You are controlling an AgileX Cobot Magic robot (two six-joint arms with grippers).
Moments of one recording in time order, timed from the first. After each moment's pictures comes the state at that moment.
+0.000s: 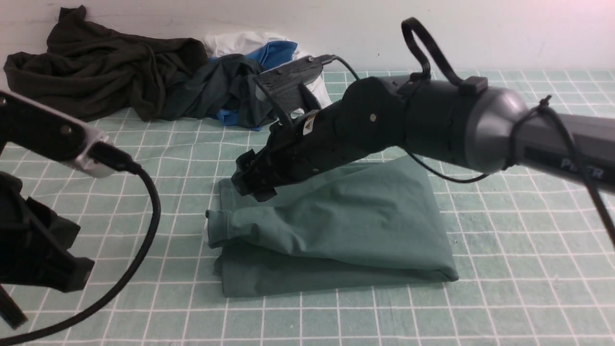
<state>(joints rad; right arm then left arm) 0.69 1.95 -1.60 0.30 0.61 -0.23 -0.32 0.88 -0.88 0.09 0.97 0.05</state>
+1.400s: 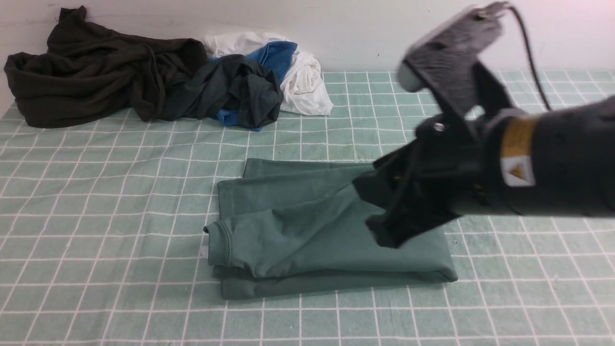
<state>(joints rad) 0.80 1.21 -1.07 -0.13 0.66 0.16 -0.32 0.15 -0.50 0.22 1.02 -0.10</state>
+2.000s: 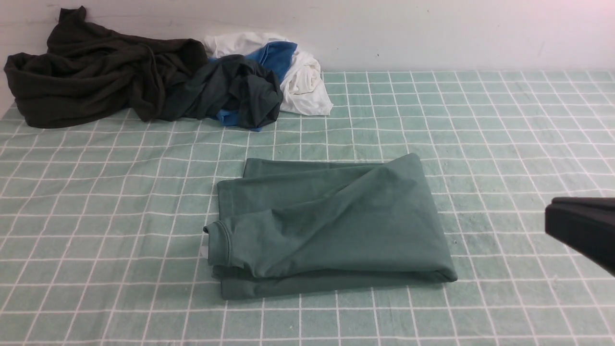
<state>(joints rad) 0.80 0.62 -0.77 -0.14 0.65 0.18 -0.32 0.15 -0.50 0.22 1.02 -0.10</state>
